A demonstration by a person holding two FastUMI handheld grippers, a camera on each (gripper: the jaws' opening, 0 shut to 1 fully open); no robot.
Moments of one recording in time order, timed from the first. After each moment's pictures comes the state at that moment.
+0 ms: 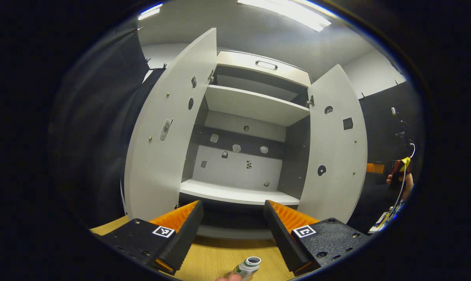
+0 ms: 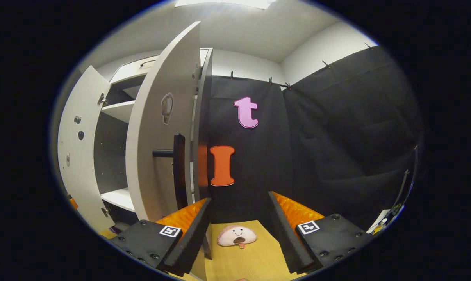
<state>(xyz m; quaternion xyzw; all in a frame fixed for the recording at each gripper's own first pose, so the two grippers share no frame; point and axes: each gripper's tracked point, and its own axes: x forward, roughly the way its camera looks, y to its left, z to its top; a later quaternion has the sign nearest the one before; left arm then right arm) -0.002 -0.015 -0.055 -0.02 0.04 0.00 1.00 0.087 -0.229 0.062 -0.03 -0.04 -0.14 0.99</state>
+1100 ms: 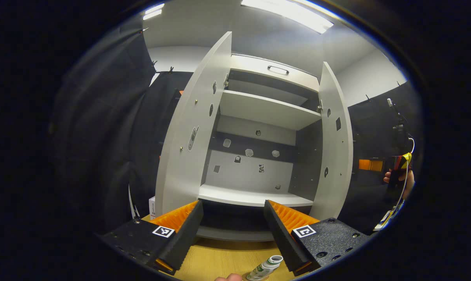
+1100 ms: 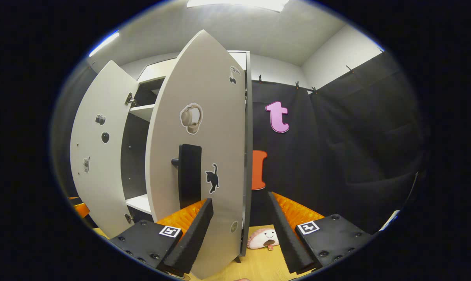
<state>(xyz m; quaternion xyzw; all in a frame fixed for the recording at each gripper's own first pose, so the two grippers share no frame) -0.008 0.042 -0.033 -0.01 0.02 0.01 1.00 0.113 -0.097 0.064 -0.04 -0.04 -0.04 1.00</state>
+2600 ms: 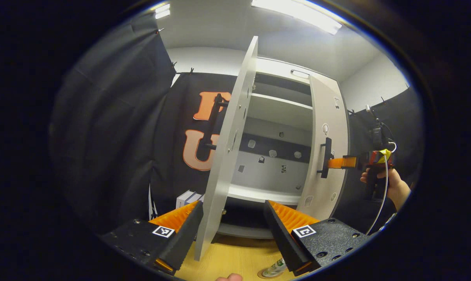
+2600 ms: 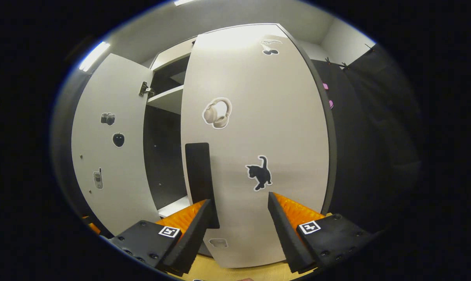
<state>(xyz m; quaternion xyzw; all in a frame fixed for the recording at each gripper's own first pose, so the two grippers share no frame) -0.037 0.109 -0.029 -0.02 0.02 0.08 1.00 0.203 0.017 0.040 0.01 0.03 0.07 1.00</state>
